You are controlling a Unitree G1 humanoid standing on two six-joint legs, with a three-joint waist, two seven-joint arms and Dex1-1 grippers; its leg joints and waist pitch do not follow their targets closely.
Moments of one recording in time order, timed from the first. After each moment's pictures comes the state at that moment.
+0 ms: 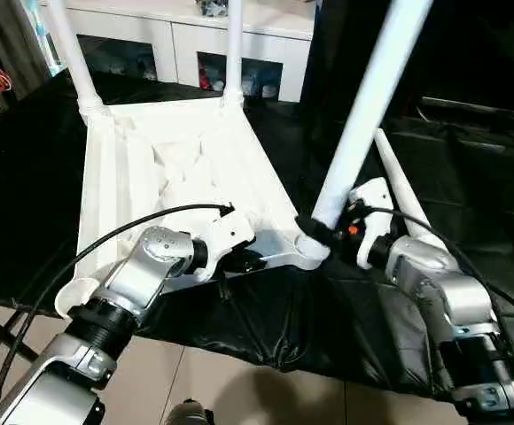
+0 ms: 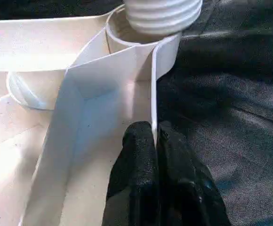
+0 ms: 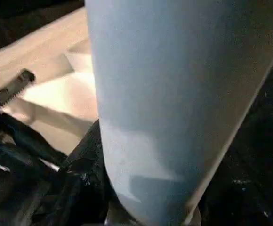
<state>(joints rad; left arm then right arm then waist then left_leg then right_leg) -0.57 0.37 -0.40 0.43 -0.01 0.25 -0.96 -0.42 -0.29 0.07 0.25 0.30 0.42 0.66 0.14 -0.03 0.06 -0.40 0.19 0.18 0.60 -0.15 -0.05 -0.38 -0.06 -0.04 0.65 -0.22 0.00</state>
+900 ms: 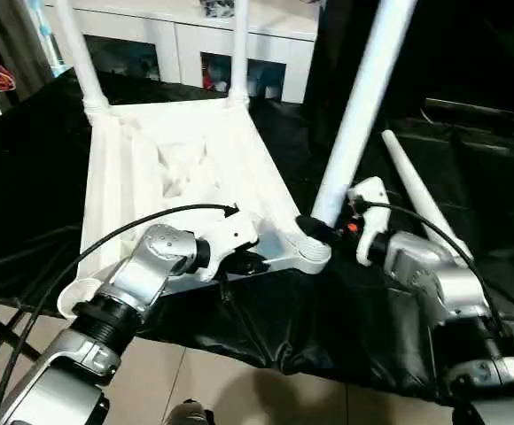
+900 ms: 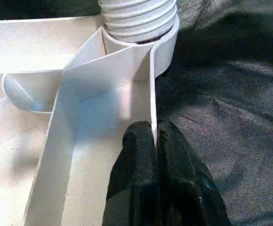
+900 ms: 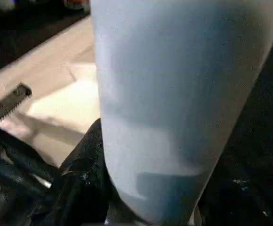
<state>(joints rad) -0.59 0.34 -0.40 0.46 0.01 0.24 -1.02 -0.45 -0.26 -0.01 0.43 0.36 0.36 0.74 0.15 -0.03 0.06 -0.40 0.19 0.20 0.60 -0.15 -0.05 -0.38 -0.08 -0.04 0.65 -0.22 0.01</state>
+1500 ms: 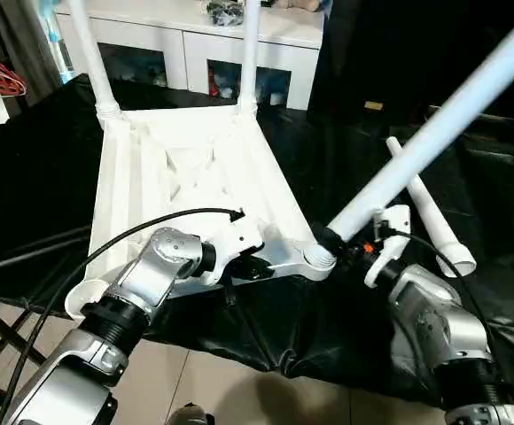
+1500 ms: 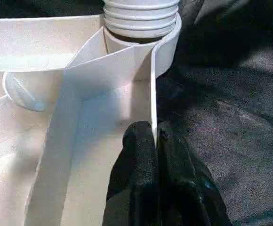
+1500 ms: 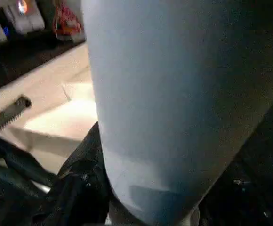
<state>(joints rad) -0.60 0.31 -0.40 0.51 0.02 0.22 -1.02 -0.30 -0.22 -0.01 0.34 0.33 0.20 0.69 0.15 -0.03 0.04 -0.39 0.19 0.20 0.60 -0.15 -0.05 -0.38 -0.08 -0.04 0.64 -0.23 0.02</state>
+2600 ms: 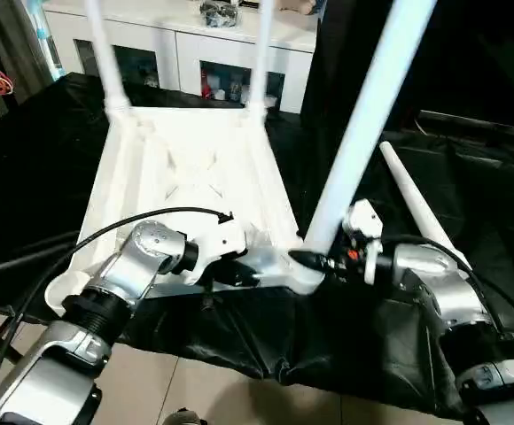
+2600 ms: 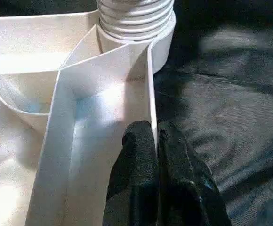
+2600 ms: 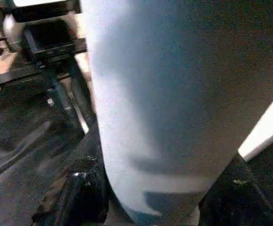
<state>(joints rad) -0.63 0.40 -0.41 0.58 0.03 0.09 -1.23 -0.47 -0.34 0.15 0.59 0.21 0.00 1.14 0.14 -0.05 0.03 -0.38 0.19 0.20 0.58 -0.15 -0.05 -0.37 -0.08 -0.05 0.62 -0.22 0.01</state>
